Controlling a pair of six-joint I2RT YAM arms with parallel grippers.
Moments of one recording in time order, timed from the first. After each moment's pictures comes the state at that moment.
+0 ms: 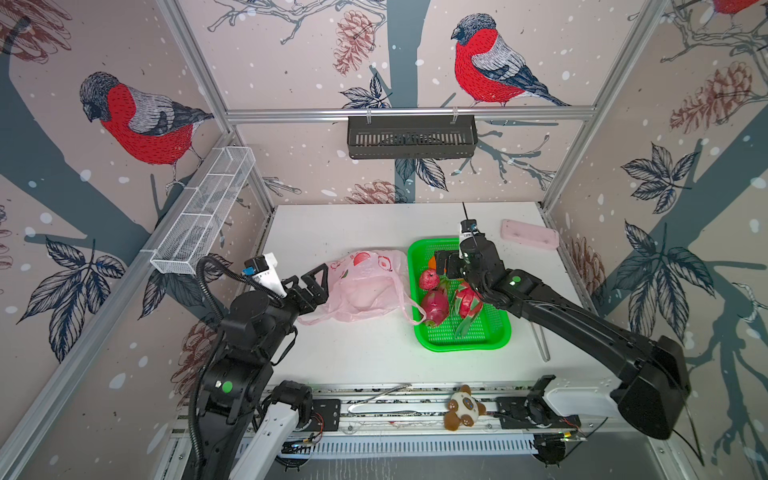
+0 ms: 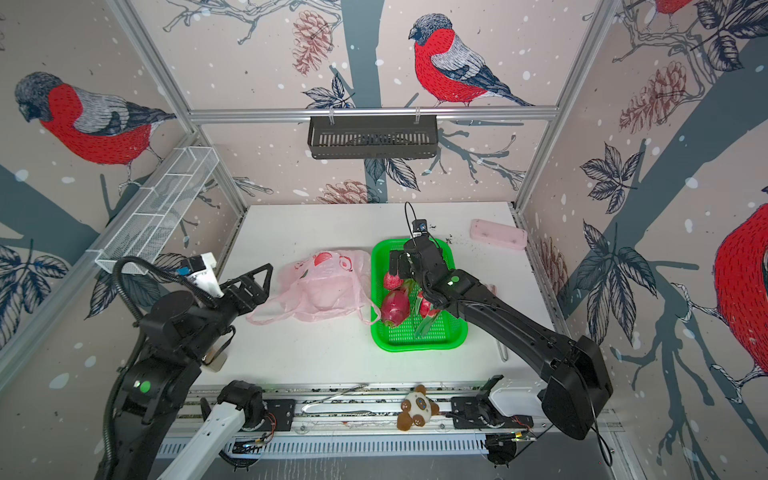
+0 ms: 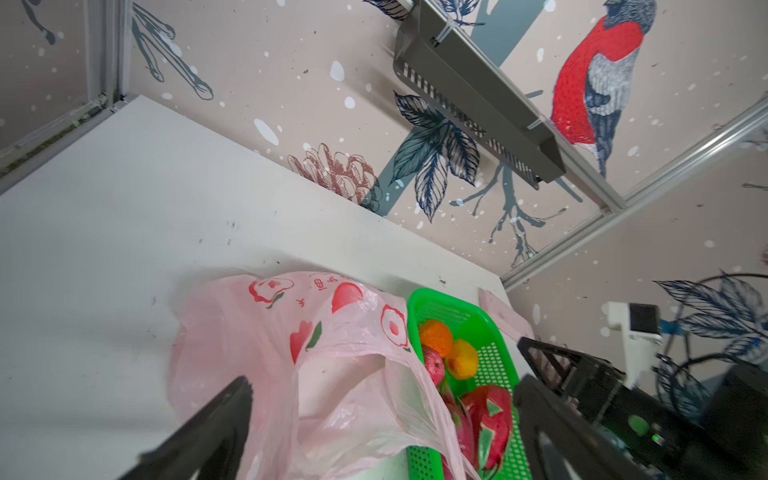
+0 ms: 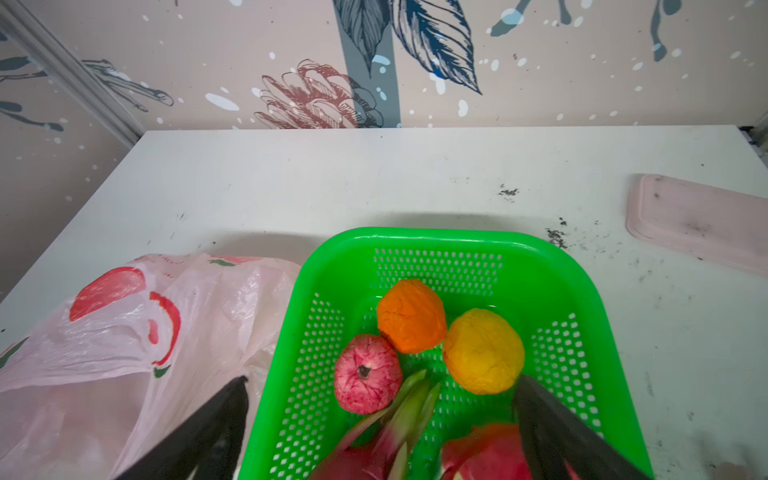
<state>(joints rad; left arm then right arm) -0.24 0.54 0.89 -0.59 0.01 -0.61 0.70 1.28 1.02 -0.29 0.35 0.38</state>
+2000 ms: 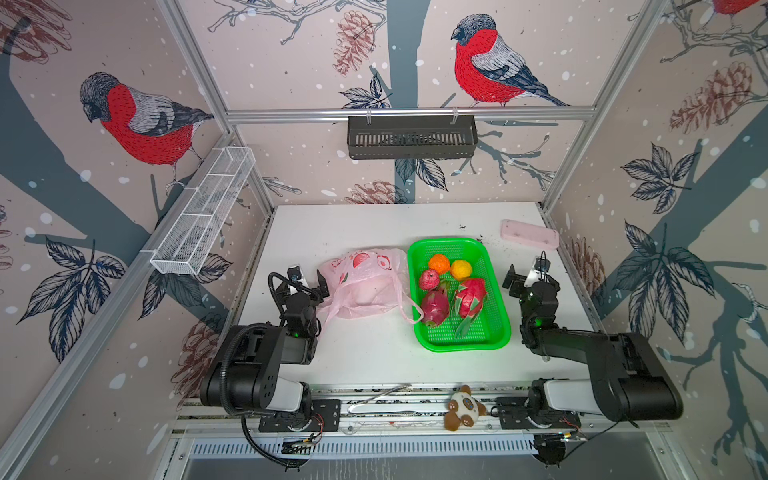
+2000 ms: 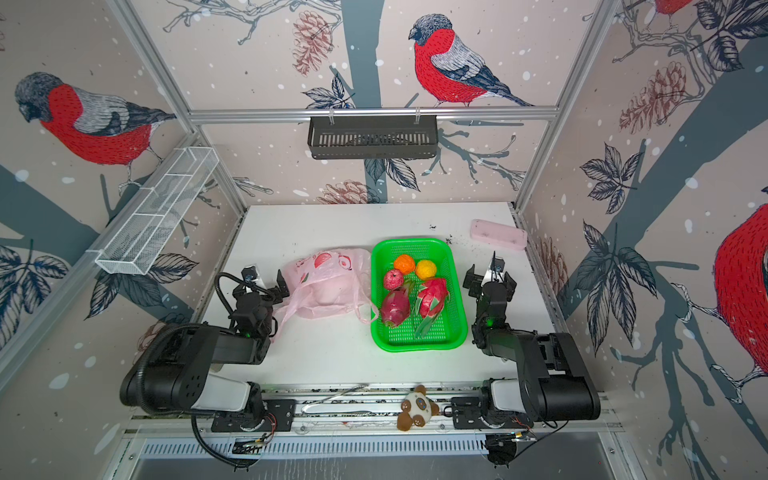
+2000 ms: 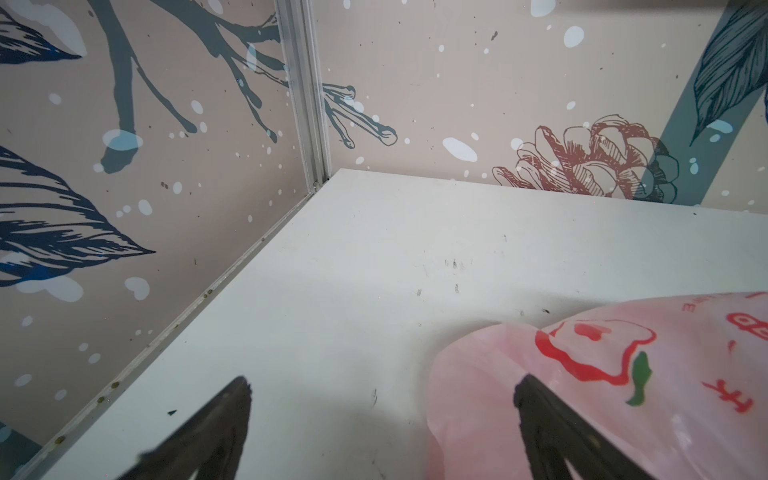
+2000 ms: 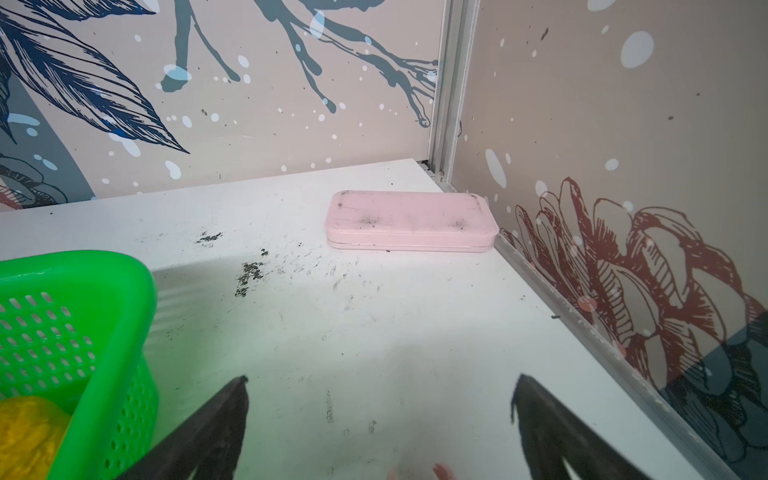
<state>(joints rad) -0.06 1.47 0.14 1.18 -0.31 -0.04 0.05 1.36 0.22 0.96 0.29 0.05</state>
